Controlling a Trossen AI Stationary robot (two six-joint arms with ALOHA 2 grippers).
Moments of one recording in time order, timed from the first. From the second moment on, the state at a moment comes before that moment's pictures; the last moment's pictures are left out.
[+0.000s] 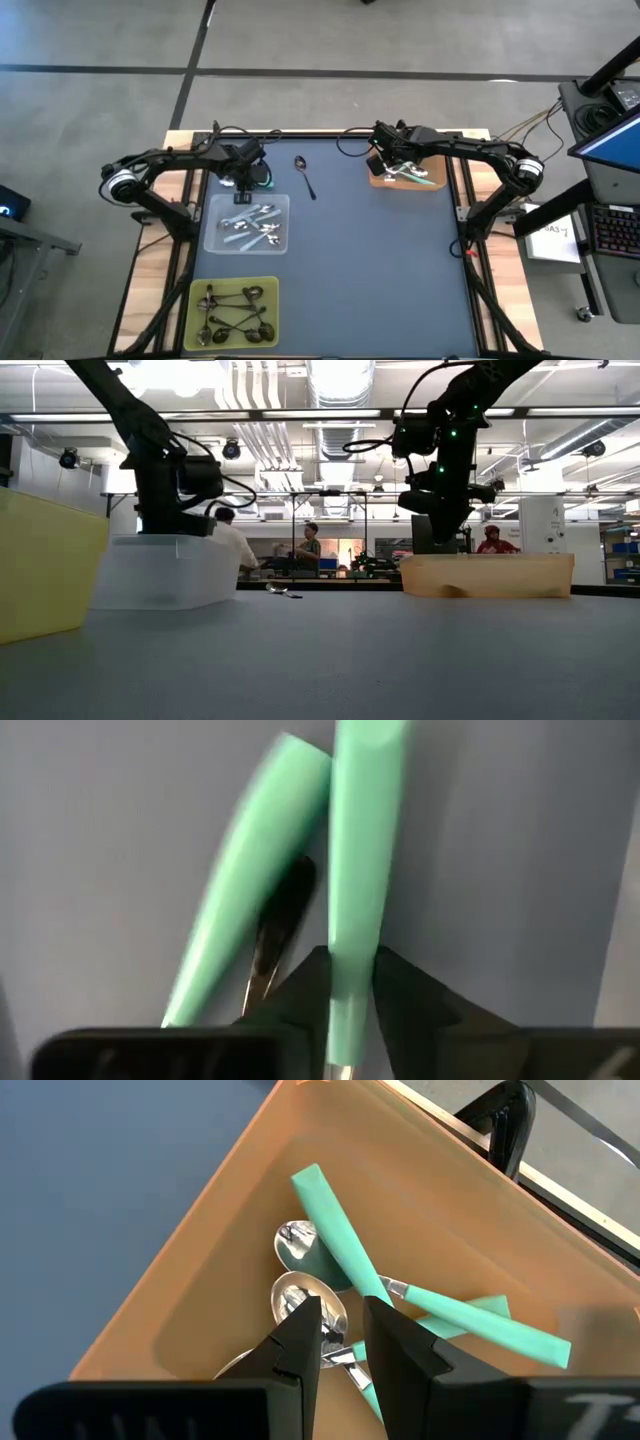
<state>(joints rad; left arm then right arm) 0.69 1.49 0.71 -0.53 -0.08 0.72 -0.55 1.59 1.14 -0.79 0.36 0.45</state>
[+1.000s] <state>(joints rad) 0.69 1.37 0.98 -0.45 0.31 0.22 -0.49 1.59 1.22 -0.30 -0.01 0.44</state>
